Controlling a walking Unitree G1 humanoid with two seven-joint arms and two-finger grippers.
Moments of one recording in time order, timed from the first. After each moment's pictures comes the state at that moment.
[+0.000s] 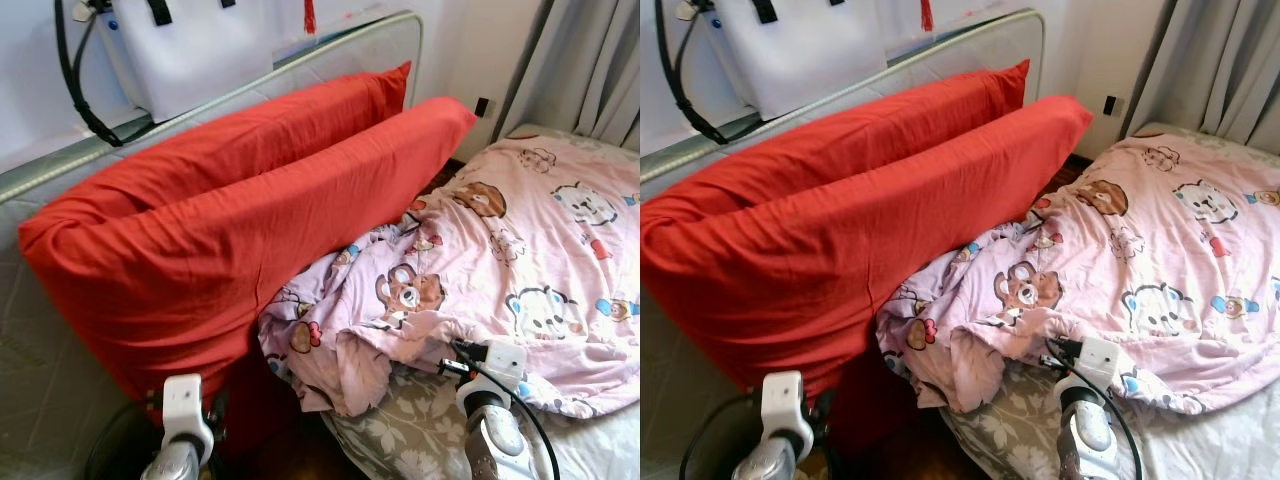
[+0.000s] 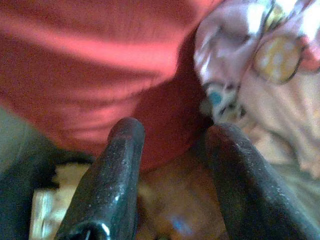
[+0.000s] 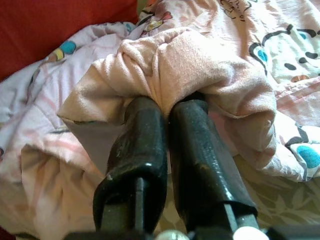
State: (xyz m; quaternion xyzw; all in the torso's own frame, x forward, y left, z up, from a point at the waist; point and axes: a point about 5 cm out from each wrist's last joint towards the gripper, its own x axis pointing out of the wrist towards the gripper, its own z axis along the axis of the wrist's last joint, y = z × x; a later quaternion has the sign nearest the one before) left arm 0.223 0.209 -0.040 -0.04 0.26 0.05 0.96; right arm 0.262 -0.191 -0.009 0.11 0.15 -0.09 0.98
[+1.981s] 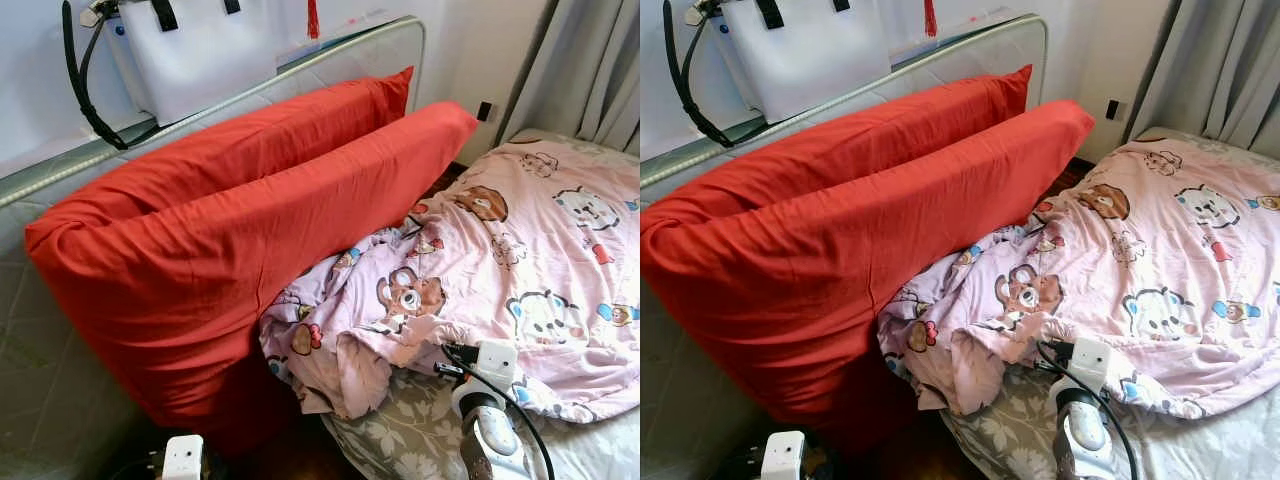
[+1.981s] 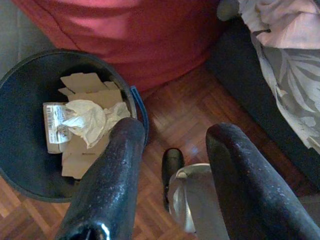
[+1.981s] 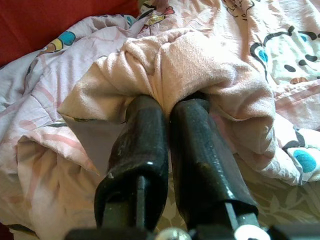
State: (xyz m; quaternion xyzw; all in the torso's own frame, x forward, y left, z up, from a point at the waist) left arm 0.169 0.210 -0.081 -0.02 0.39 0.05 0.92; right arm 0.262 -0.186 -0.011 0.09 0.16 -0.09 0.98
